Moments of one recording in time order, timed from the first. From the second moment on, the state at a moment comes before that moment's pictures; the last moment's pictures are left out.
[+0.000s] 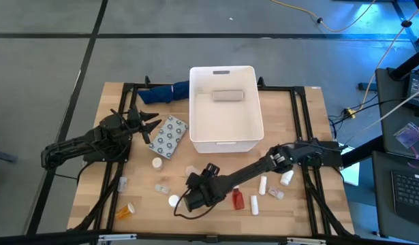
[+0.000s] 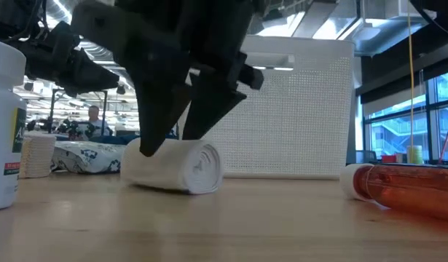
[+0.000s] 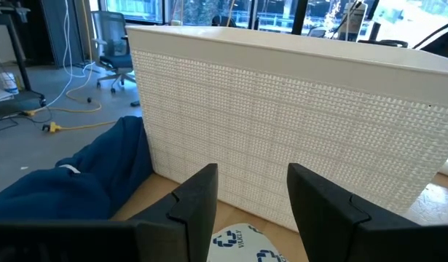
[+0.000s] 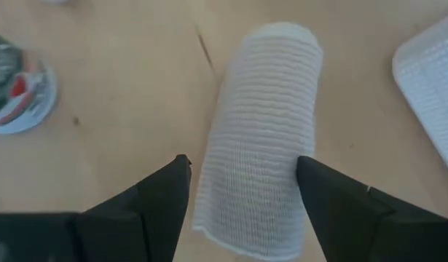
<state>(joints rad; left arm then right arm) 0.35 0.00 0.07 -0.15 -0.16 -0.13 0.42 2.51 2.25 -1.07 0.48 0.84</state>
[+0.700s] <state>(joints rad) 0.35 0.00 0.07 -0.15 -0.16 -0.13 0.36 2.57 2.25 -1.05 0.34 0.74</state>
